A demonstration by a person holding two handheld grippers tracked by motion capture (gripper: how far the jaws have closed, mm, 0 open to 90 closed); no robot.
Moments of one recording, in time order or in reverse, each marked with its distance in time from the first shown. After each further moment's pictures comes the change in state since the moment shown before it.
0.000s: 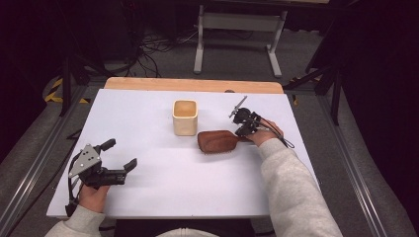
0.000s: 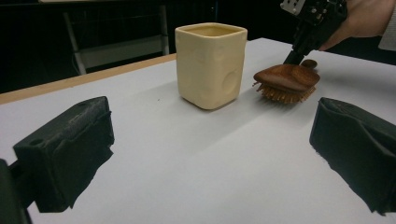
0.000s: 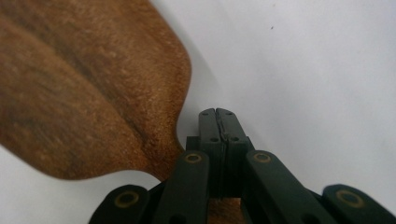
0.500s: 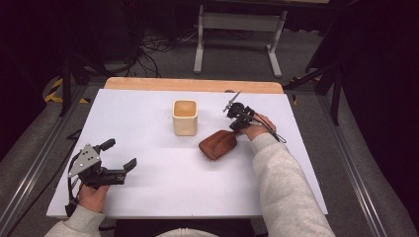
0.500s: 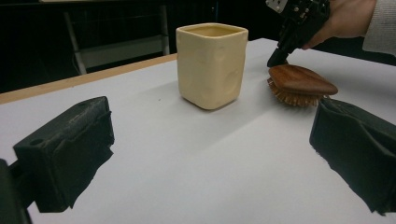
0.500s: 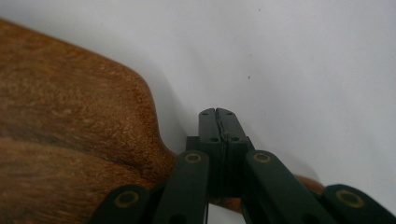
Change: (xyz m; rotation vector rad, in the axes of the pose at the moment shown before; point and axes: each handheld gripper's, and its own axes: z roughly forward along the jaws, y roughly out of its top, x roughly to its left) left arm 0.001 0.000 0.000 0.003 0.004 -0.003; right arm -0.007 0.024 0.008 -0.027 -0.034 -0.003
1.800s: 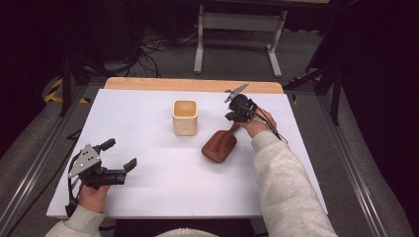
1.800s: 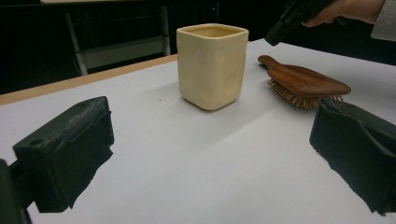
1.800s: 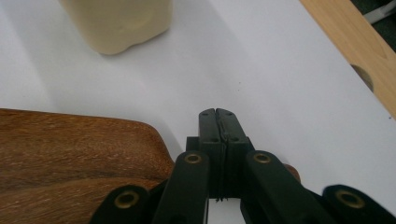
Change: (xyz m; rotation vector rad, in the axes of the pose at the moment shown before) left arm 0.000 0.000 0.000 -0.005 0.003 0.006; right arm 0.005 0.009 -0.040 -0.226 -0.026 0.000
